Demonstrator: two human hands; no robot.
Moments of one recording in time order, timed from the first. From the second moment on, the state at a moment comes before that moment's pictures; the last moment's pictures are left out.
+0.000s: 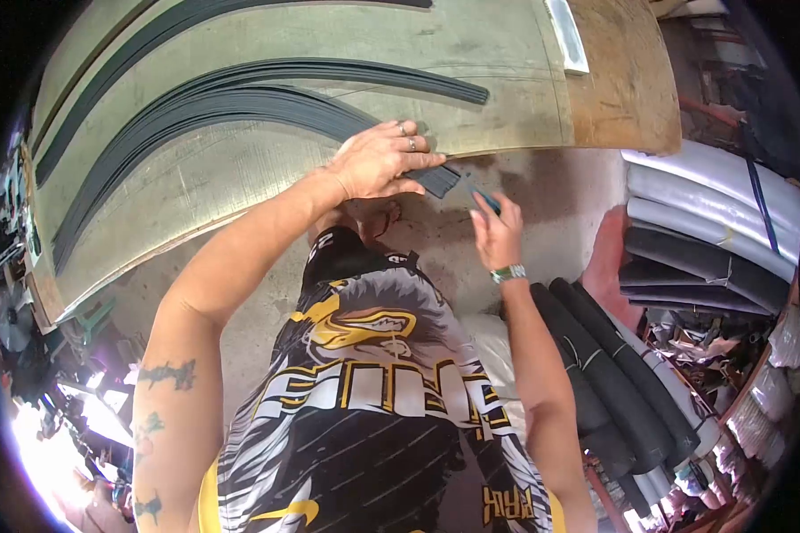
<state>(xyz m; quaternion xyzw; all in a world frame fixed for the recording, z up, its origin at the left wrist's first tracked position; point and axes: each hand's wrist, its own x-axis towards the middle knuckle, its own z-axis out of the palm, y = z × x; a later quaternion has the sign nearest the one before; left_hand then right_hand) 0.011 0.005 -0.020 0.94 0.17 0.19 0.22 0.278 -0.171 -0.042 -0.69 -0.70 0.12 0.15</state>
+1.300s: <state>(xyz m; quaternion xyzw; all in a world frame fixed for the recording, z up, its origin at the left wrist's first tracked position) 0.020 0.006 -0.001 0.94 0.18 0.14 0.24 0.235 -0.173 -0.098 -0.69 -0.54 0.28 0.40</state>
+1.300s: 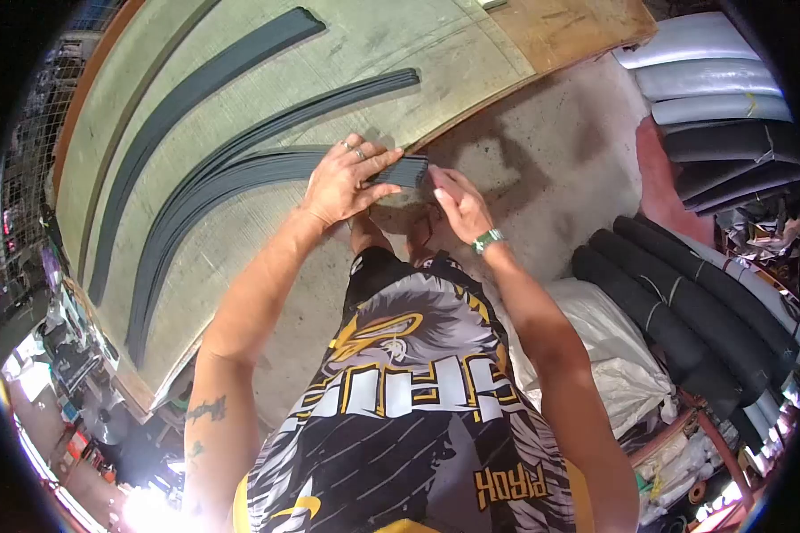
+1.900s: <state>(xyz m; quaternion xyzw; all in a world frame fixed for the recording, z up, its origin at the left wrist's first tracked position) 0.017 0.004 -0.005 0.94 0.19 0.13 0.25 0.253 -0.165 -0.064 -0.70 -0.60 0.21 0.33</state>
